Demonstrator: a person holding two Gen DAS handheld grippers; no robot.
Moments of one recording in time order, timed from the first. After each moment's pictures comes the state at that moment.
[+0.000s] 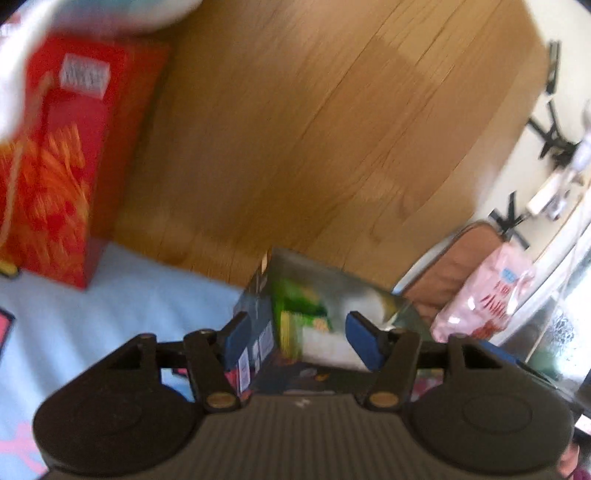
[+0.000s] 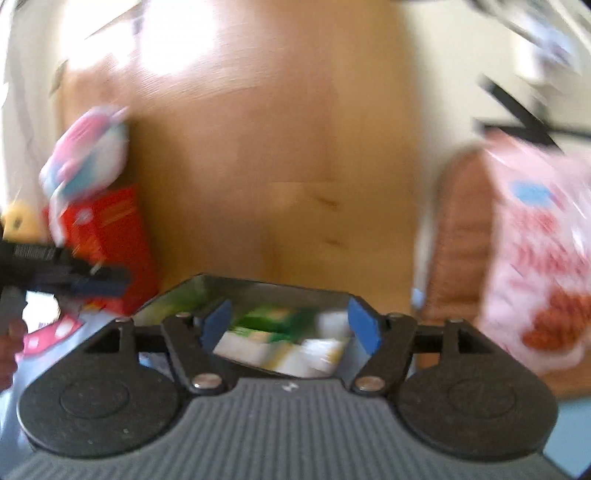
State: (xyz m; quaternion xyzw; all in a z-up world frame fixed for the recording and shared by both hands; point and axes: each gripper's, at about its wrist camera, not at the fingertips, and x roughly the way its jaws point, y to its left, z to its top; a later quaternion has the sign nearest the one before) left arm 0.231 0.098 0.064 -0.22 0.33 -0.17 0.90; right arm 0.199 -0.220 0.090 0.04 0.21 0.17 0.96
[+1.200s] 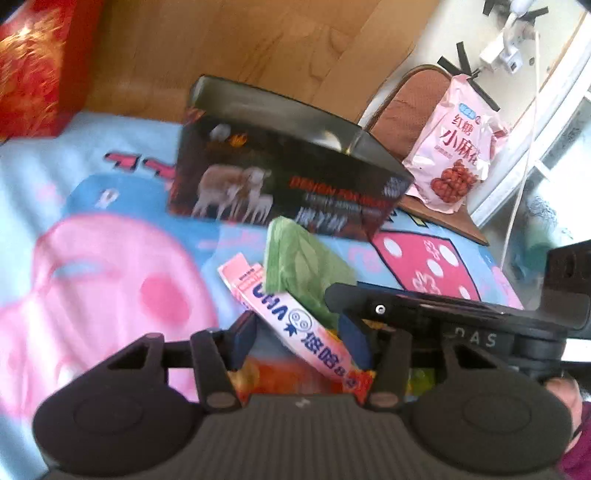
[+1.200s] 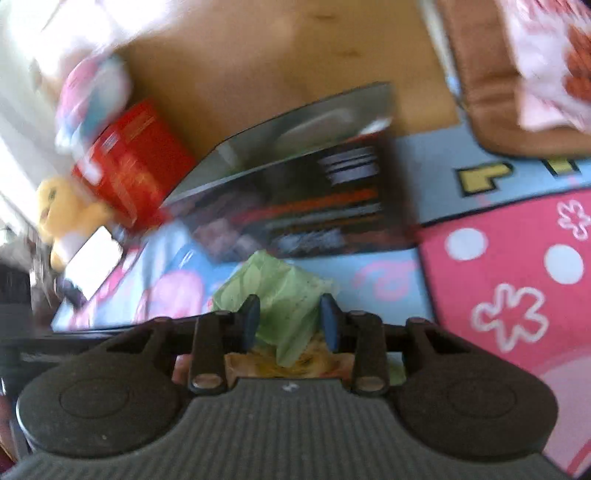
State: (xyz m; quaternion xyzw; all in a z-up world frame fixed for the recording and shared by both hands) left arm 0.115 0.029 0.011 -0.15 0.42 -0.21 0.87; right arm 0.142 -0.188 0.012 0.15 0.39 0.24 0.88
